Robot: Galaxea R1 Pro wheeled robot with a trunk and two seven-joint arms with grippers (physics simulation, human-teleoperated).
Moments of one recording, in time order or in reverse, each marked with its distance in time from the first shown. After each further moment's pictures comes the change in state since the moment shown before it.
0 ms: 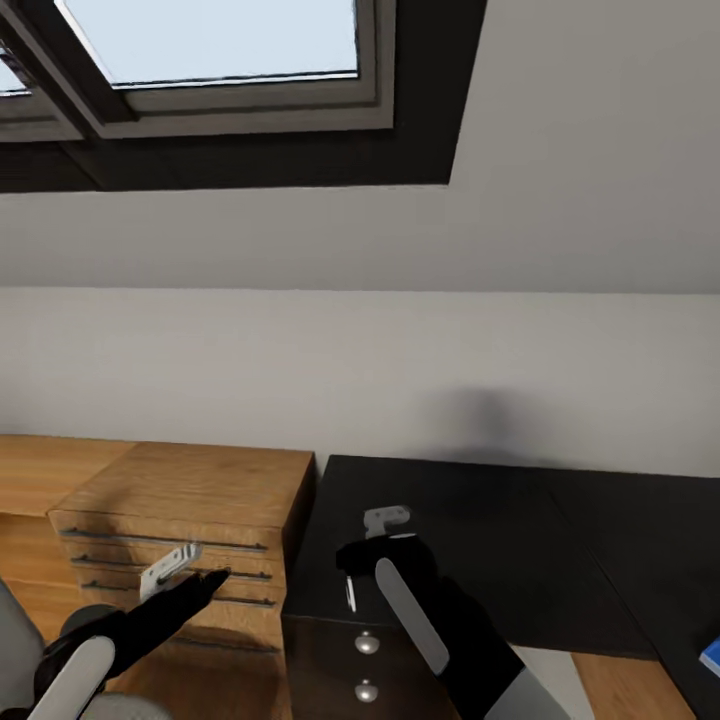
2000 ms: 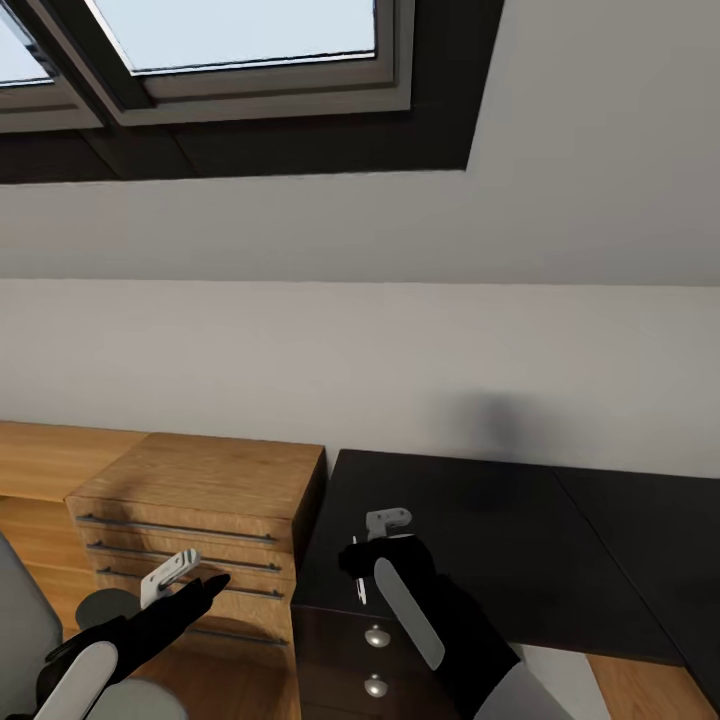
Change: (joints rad) left arm 0.010 -0.013 0.000 0.008 0.001 -0.010 0.013; right arm -0.016 0.007 -0.004 0.057 0.005 -0.011 -0.017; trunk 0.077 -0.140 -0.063
